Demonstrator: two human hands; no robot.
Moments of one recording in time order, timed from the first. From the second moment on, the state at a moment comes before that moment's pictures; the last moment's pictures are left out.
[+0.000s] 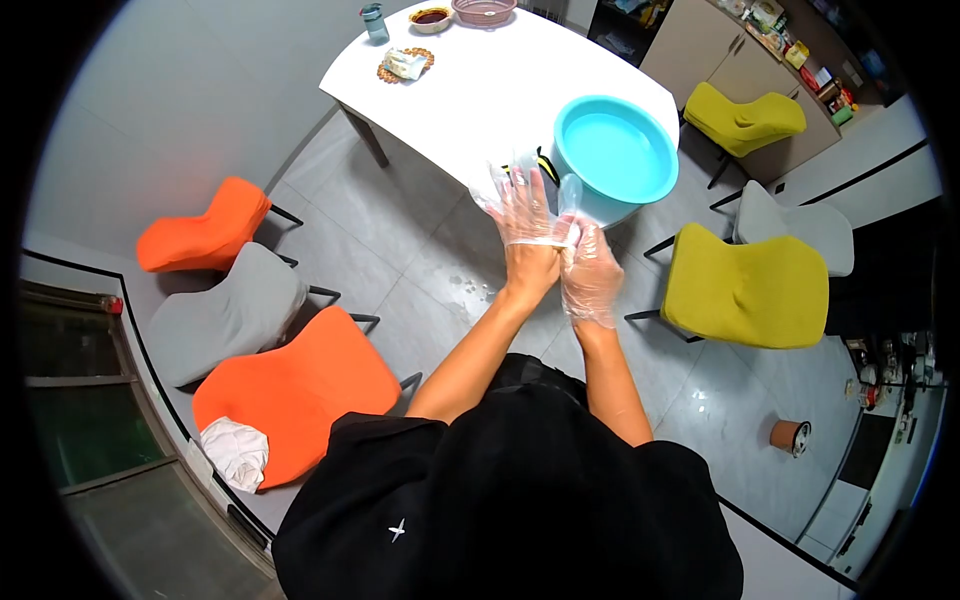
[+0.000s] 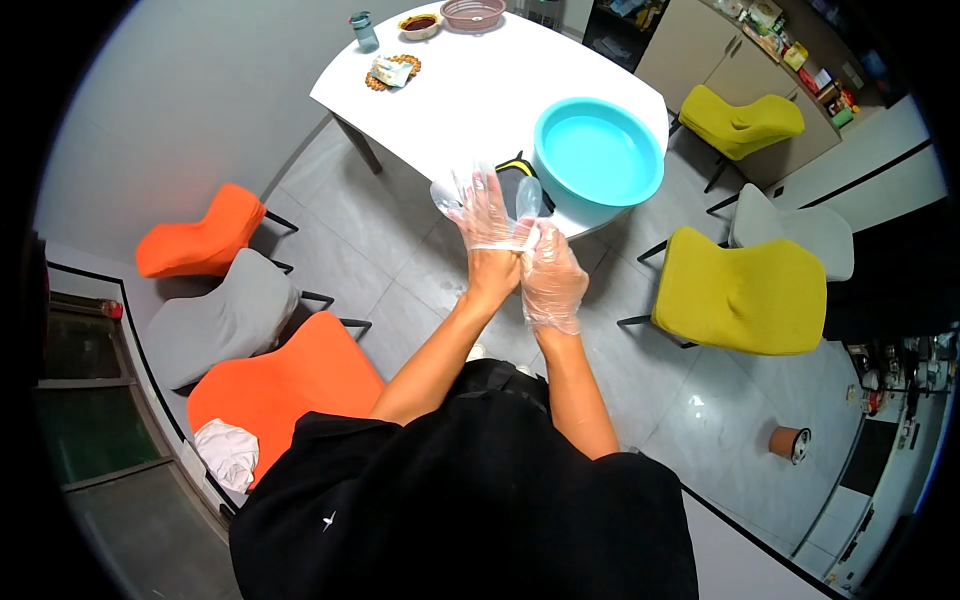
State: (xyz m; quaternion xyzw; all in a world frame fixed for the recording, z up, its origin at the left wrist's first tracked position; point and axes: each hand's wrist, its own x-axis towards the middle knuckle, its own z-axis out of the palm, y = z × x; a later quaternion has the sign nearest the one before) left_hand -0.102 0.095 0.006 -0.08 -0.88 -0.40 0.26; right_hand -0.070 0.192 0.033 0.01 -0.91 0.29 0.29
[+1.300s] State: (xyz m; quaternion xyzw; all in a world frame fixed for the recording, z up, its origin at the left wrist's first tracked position) left_hand -0.132 0.084 0.048 -0.15 -0.66 -0.73 0.10; right_hand -0.105 0.160 0.015 -0.15 -0.45 0.86 -0.18
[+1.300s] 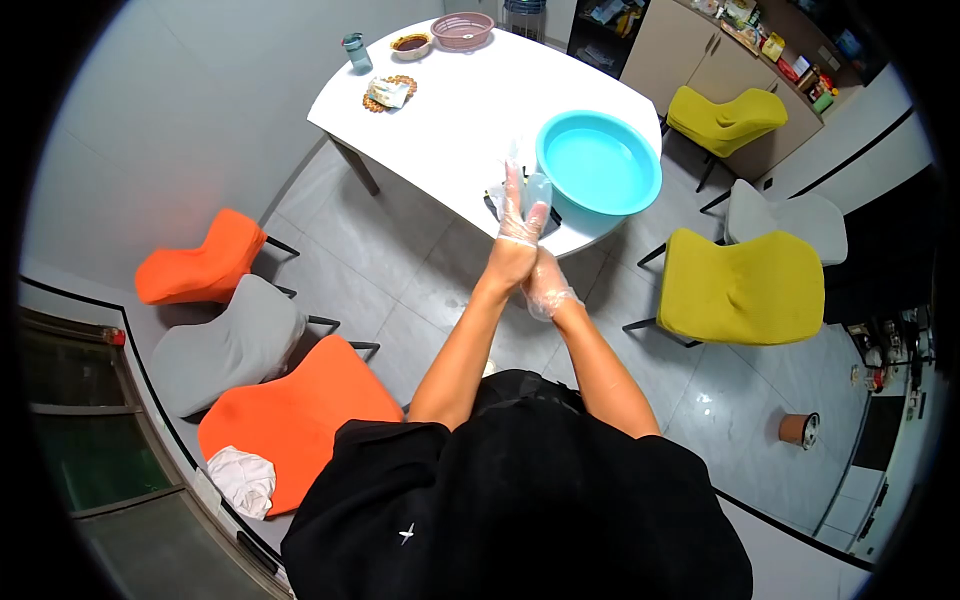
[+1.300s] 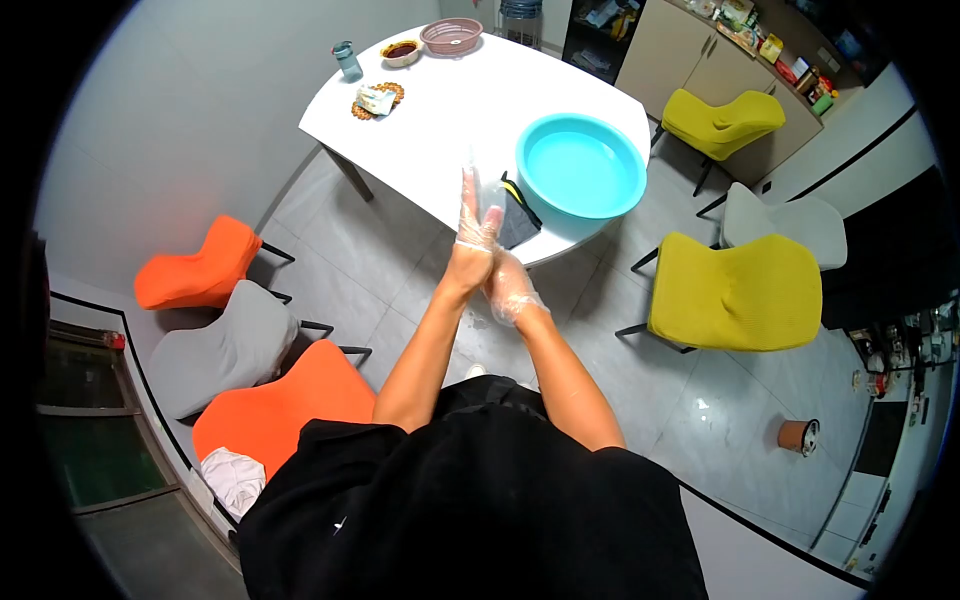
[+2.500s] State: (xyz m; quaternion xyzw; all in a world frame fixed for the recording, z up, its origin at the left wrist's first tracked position) left_hand -0.186 0.038 0.040 -0.10 -0.06 -0.98 -0.15; right_hand -0.083 0.165 0.069 0.29 -0.92 0.25 0.10
